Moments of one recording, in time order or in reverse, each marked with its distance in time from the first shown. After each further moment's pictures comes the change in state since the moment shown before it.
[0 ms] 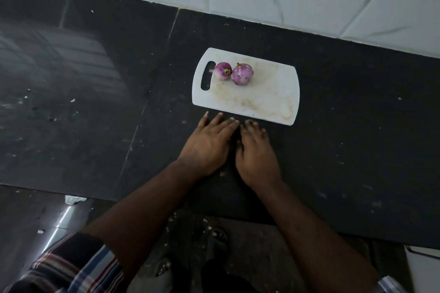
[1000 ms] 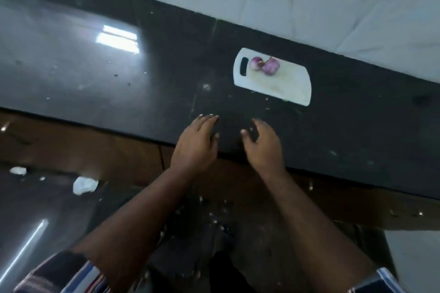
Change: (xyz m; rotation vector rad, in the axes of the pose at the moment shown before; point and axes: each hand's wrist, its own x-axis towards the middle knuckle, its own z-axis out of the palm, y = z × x) left_hand -0.205 -0.041 -0.047 -0.288 0.344 -0.213; right_hand -0.097 -0.148 -0.003 0.188 0.081 0.258
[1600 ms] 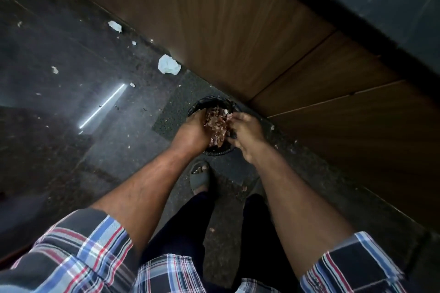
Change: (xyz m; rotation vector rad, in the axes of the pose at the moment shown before) left_hand -0.231 -0.284 0.017 -0.054 -0.232 -0.882; right_hand -0.164 -0.043 0.341 0.507 -0.841 0.714
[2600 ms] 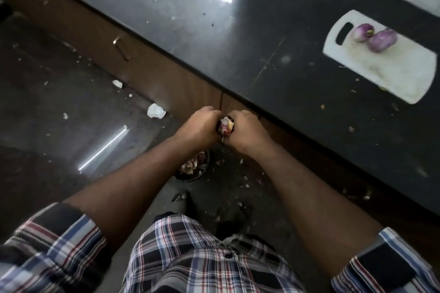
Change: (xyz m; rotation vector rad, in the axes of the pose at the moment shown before) left_hand -0.106 0.264 -0.046 0.312 0.104 0.465; right_hand -0.174 -0.135 -0.192 -1.013 0.105 -0.723
